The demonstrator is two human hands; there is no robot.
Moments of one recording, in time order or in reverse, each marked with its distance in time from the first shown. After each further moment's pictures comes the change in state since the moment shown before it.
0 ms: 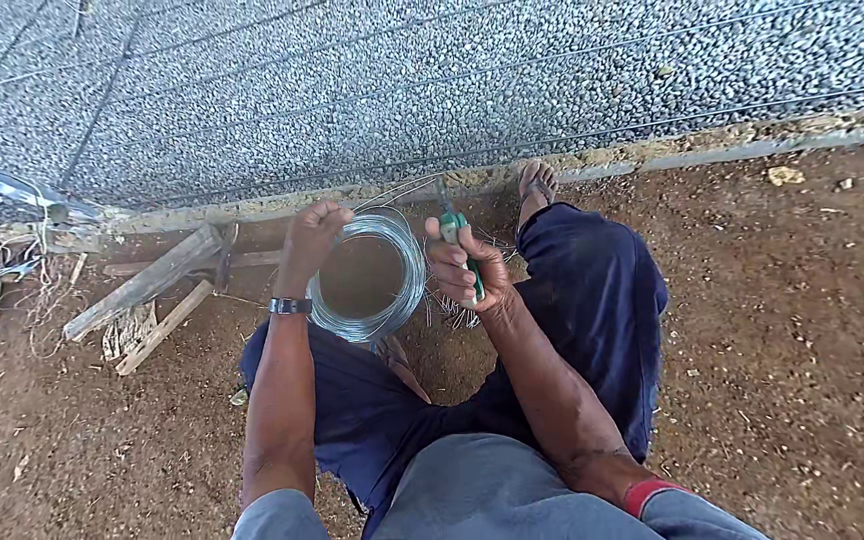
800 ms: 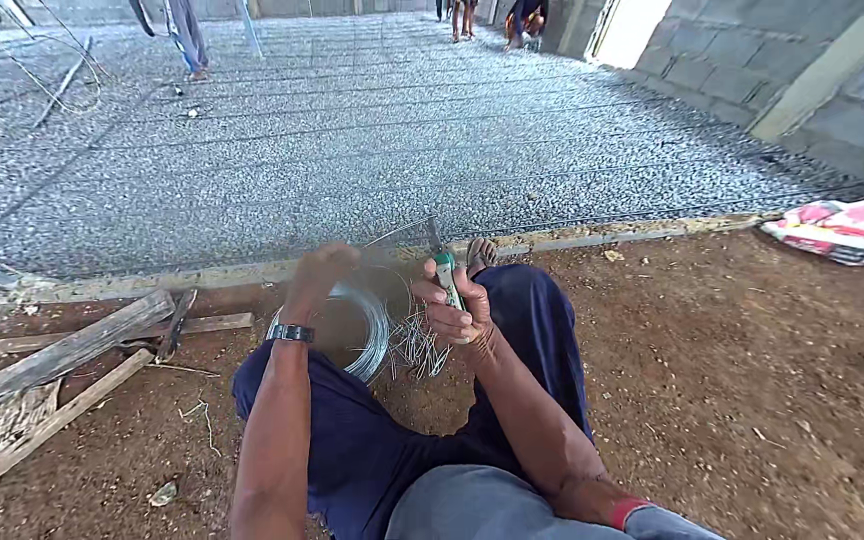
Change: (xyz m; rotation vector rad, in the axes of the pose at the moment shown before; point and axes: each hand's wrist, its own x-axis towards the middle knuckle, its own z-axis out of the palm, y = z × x) left_hand -0.055 0.058 -0.002 -0.160 -0.062 0.078; right_hand -0.025 0.034 0.095 -0.200 -0.193 0.034
